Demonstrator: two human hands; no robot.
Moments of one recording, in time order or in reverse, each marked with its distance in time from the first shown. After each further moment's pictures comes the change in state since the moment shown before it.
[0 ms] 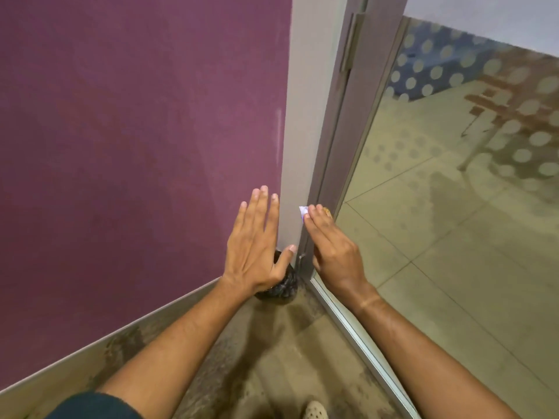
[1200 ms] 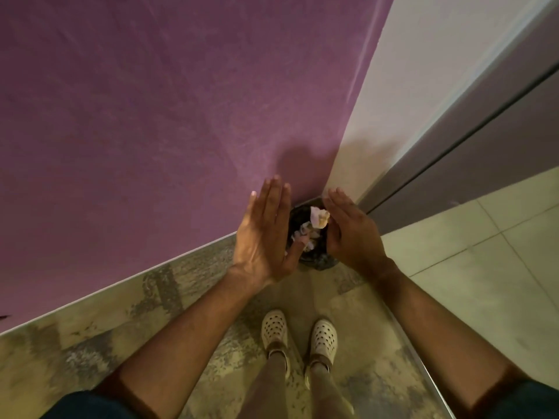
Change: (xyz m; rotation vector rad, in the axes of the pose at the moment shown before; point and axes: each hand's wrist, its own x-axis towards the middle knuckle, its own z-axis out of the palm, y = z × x) left_hand 0.084 -0.173 0.207 0.019 -0.404 -0.195; right_hand 0.072 0.130 0.315 0.277 -0.505 0.209
